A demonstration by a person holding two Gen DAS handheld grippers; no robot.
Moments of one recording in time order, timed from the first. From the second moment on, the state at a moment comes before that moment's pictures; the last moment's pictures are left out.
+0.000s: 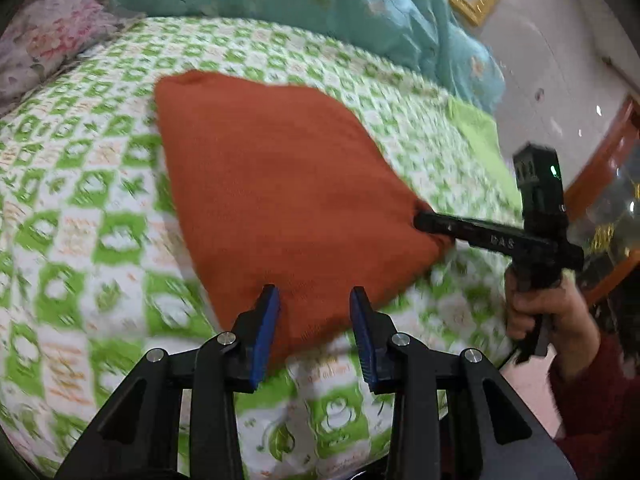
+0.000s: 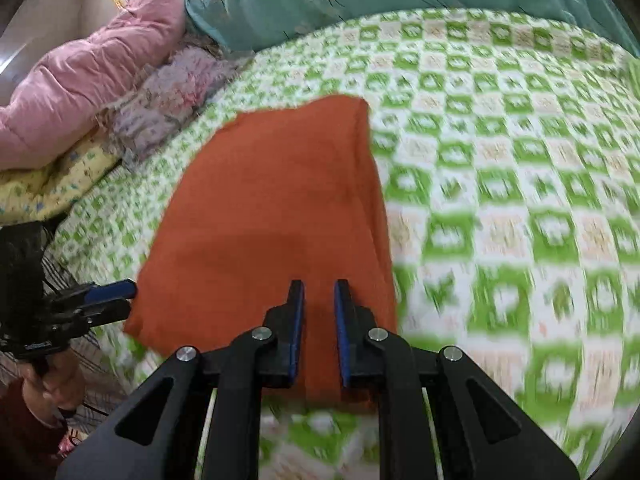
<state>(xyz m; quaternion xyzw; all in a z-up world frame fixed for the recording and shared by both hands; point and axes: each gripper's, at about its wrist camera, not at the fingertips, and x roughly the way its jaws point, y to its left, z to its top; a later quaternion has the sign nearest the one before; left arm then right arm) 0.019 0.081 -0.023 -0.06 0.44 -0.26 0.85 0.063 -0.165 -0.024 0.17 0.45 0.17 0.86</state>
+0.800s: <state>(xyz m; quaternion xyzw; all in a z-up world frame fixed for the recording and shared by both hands) 0.123 0.149 -0.032 -0.20 0.48 -0.17 0.84 0.094 -0.173 -0.001 0.21 0.42 0.17 0.86</state>
